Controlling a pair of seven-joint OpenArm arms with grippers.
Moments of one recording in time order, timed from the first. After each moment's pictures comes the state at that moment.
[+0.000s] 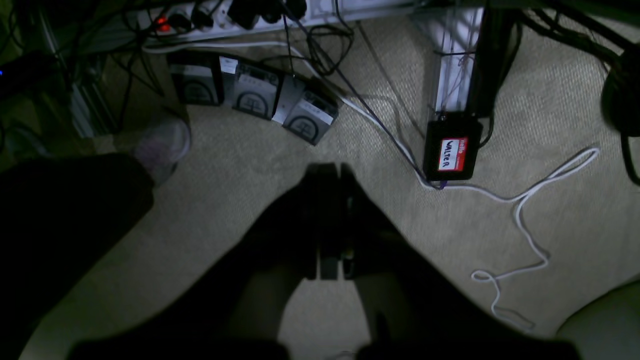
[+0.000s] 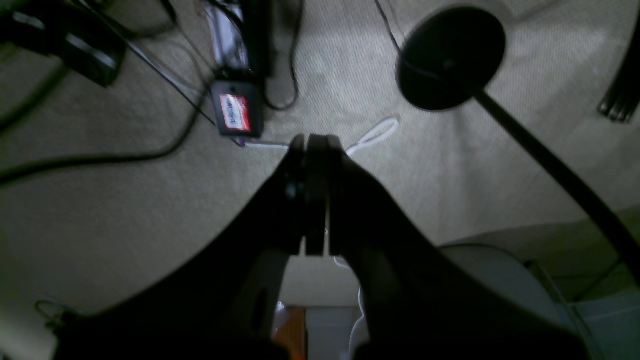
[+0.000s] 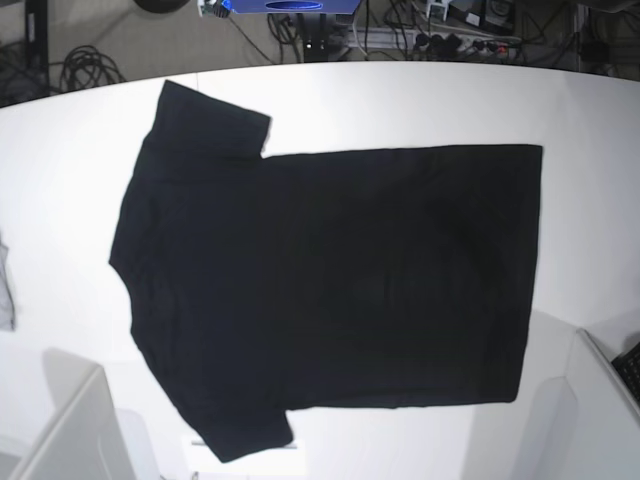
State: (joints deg) left arm 26.0 -6.4 1.8 30.4 0.6 0.7 -0.9; right arm -22.5 2.3 -0.4 22.7 -1.4 0.4 1.2
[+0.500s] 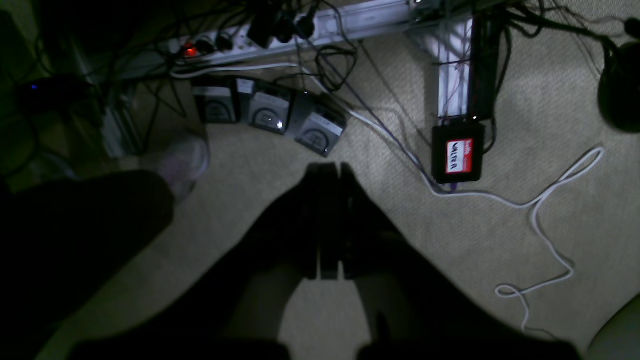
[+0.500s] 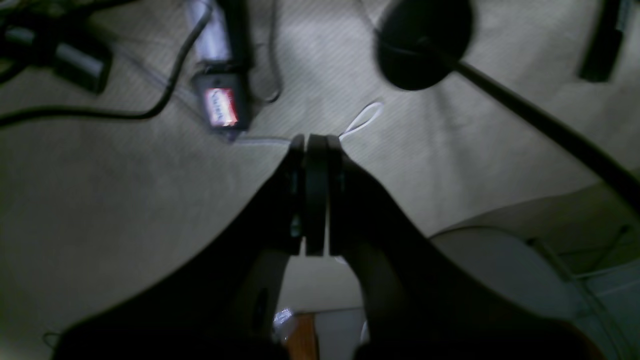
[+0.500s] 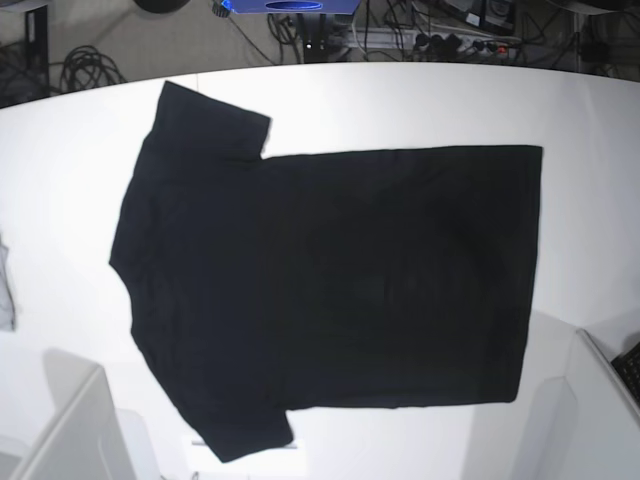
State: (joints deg) left arm 42.6 -9.6 1.3 47.1 0.5 0.5 -8.9; right arm -41.1 1.8 6.5 54.0 -1.4 0.4 -8.1
